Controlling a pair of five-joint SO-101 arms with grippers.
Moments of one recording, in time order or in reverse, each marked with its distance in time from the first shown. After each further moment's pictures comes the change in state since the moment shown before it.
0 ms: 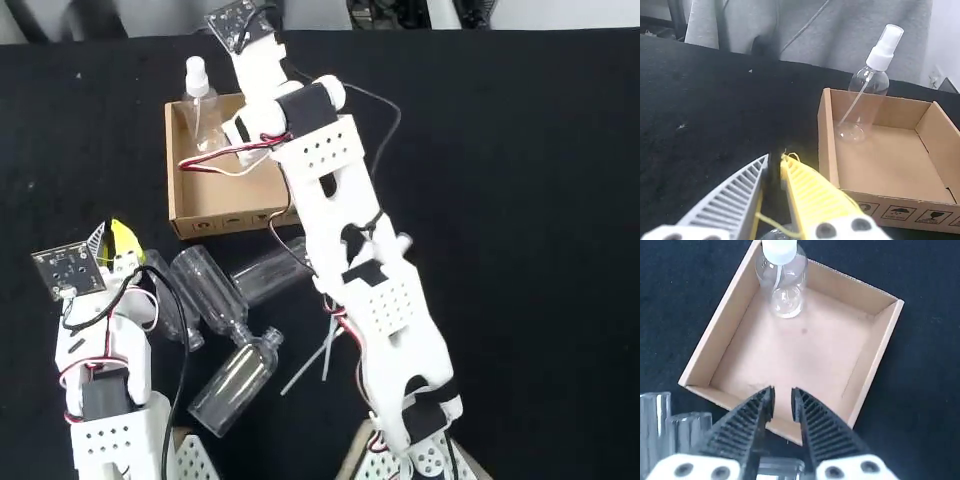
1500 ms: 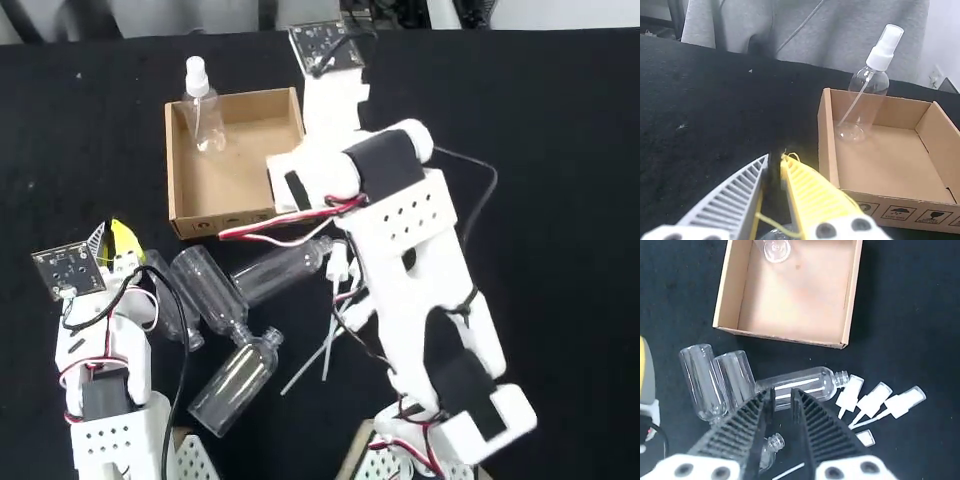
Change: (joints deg) left arm 0.0 0.0 0.0 0.0 0.0; right arm -0.1 -49.8 54.8 0.1 -18.1
